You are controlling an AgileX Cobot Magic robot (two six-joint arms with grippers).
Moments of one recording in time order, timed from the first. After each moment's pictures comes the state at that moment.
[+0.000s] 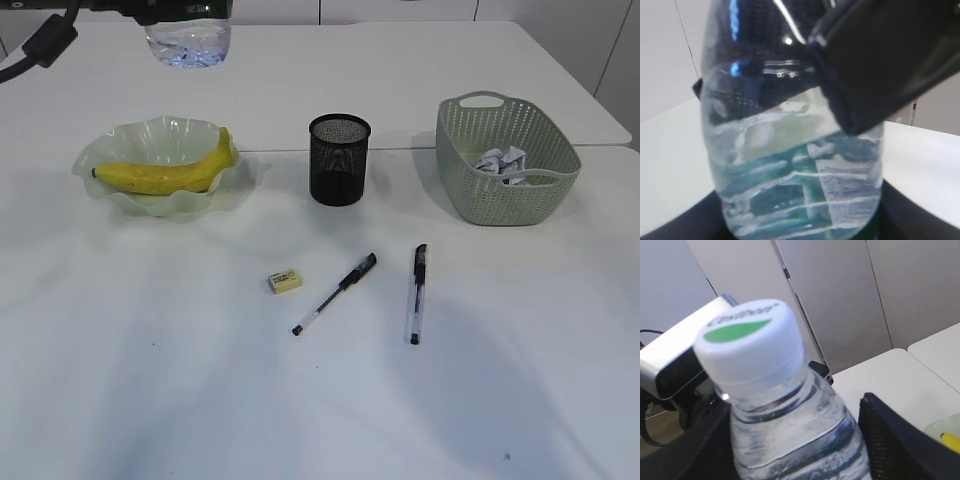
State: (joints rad) left arm -0.16 1.58 -1.23 -1.70 0.69 1.92; right arm 0.35 2.17 -2.35 1.30 1.17 -0.91
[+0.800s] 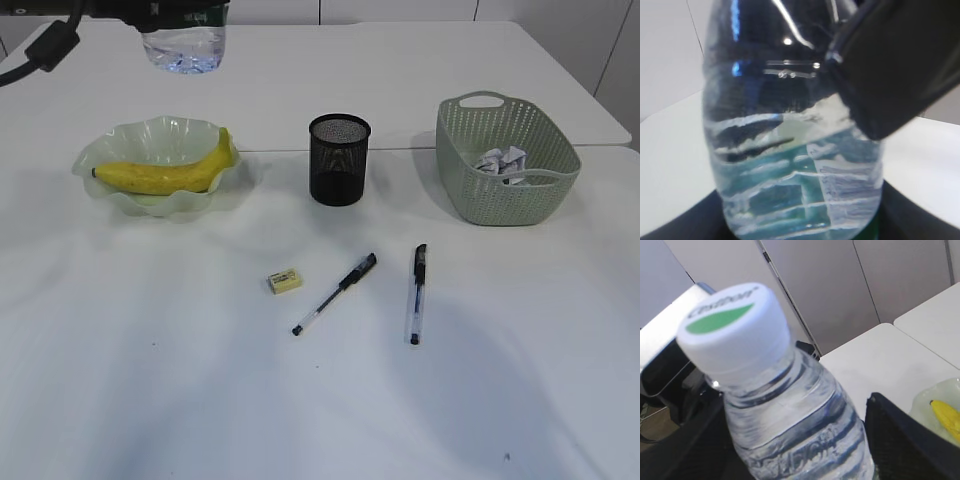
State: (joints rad) left arm -0.16 1.58 -1.23 -1.69 0.66 1.93; right arm 0.35 2.17 -2.36 1.19 1.17 -0.78
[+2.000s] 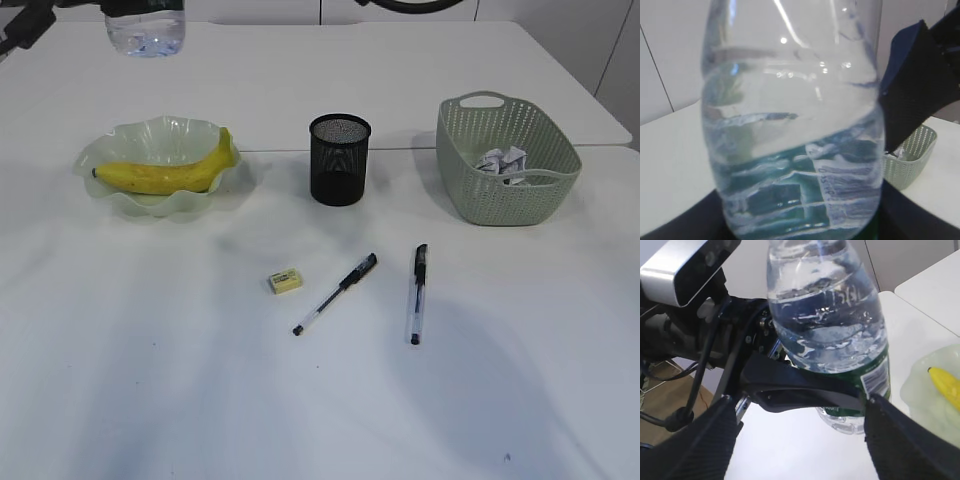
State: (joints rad) left arm -0.12 1.58 -1.23 -1.74 0.56 1.93; right arm 0.34 2.17 -2.36 1.12 1.23 -0.75
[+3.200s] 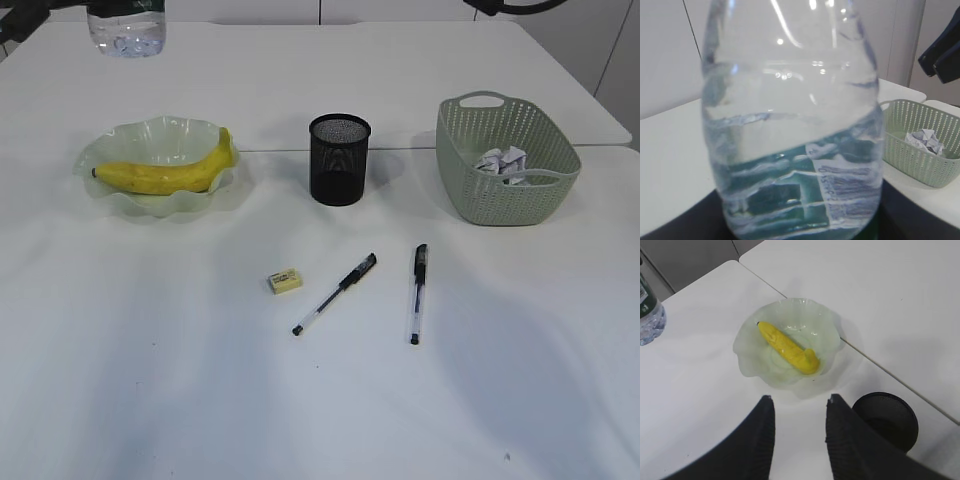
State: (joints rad) left arm -0.12 1.58 -1.23 -1.76 0.43 1.93; right arm 0.13 2.17 -2.36 0.80 1.17 -0.75
